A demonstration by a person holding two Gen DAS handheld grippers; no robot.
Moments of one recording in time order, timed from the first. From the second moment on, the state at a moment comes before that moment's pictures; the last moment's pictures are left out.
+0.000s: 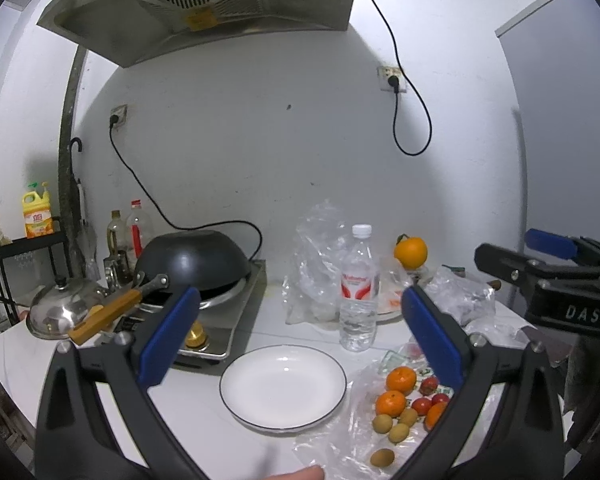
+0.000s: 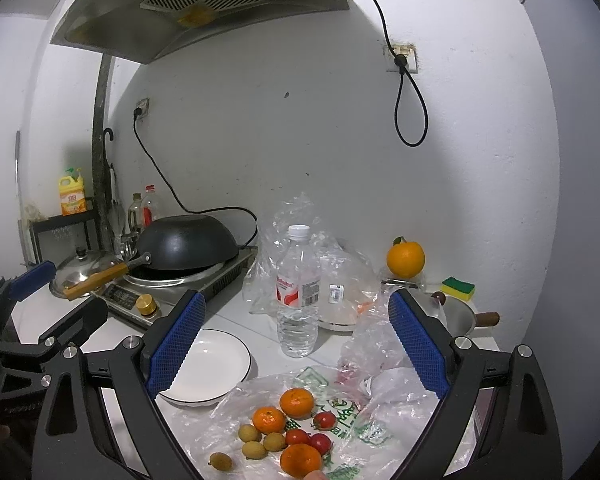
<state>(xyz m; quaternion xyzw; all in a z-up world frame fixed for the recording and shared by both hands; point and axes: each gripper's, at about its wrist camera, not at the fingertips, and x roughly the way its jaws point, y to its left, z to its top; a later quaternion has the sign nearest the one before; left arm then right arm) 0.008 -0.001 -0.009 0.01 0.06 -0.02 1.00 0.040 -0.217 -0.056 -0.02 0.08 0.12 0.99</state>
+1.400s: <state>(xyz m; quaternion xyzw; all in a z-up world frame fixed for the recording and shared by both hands) 0.007 -0.008 -0.005 0.02 0.06 -0.03 1.00 0.043 -0.223 -0.058 -0.02 0.09 0.11 0.99</state>
